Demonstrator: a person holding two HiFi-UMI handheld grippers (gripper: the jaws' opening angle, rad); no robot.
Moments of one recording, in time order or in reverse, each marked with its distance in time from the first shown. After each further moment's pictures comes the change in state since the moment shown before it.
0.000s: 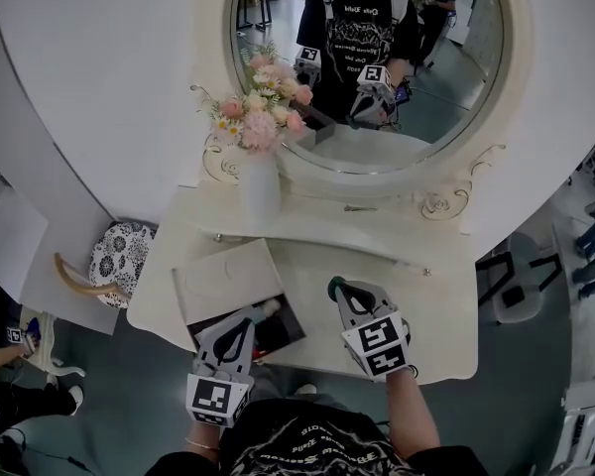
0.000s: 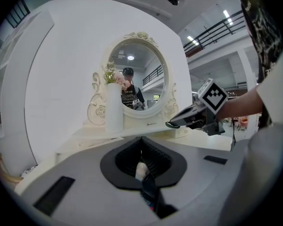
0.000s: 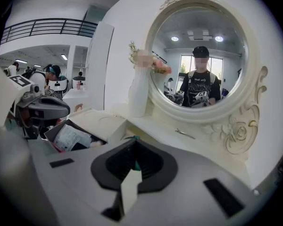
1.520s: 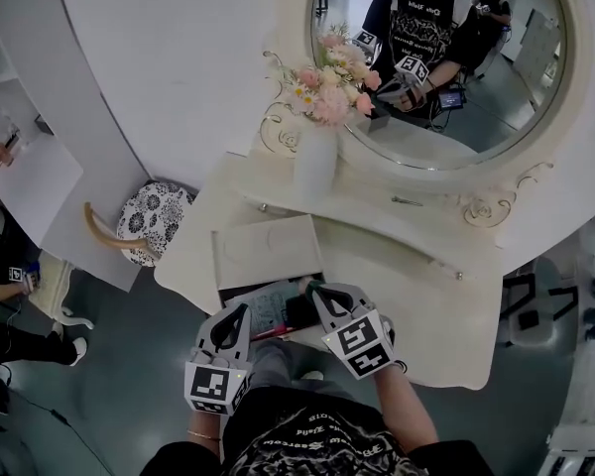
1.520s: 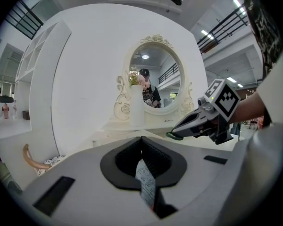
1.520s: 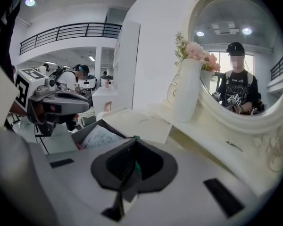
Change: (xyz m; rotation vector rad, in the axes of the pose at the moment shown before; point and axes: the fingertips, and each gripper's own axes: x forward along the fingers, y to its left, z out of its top) left arm -0.064 0.044 -0.020 -0.062 0.015 0.221; right arm 0.032 0.127 0.012 -0.141 0.004 0.311
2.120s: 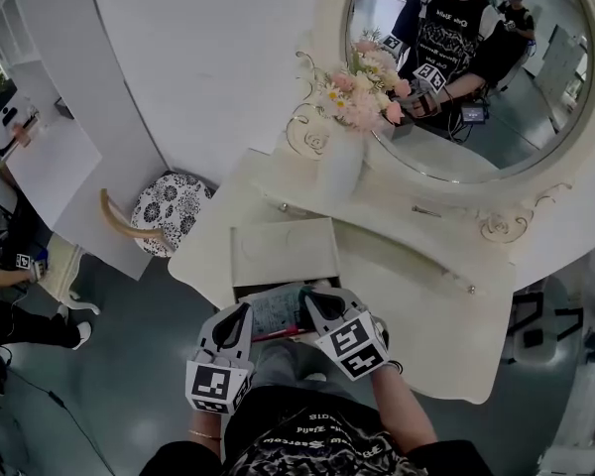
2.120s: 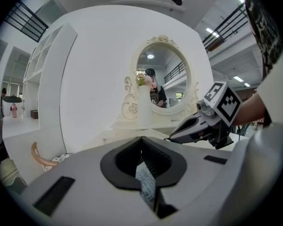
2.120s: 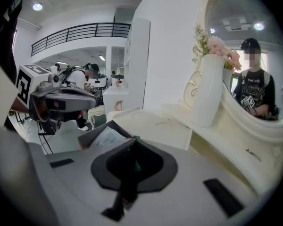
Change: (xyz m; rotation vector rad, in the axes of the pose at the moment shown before) left arm -0.014 0.021 -0.002 -0.021 0.008 0.075; right arm 0.028 0.033 0.011 -0.073 0.013 0.119
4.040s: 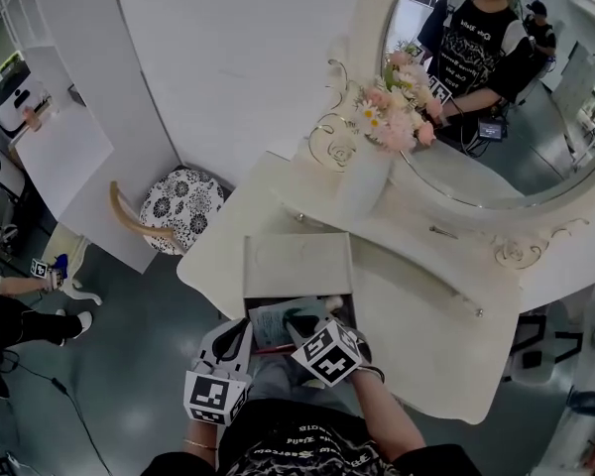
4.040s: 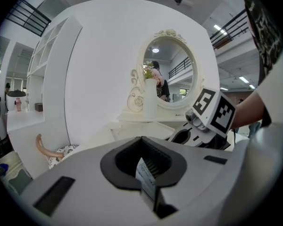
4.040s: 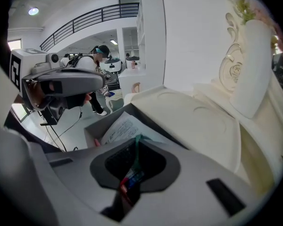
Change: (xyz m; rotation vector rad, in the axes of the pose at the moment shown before) left arm -0.009 0.022 -0.019 -0.045 0.086 0.030; right arm 0.060 0.061 -0.020 -0.048 0.222 0.248
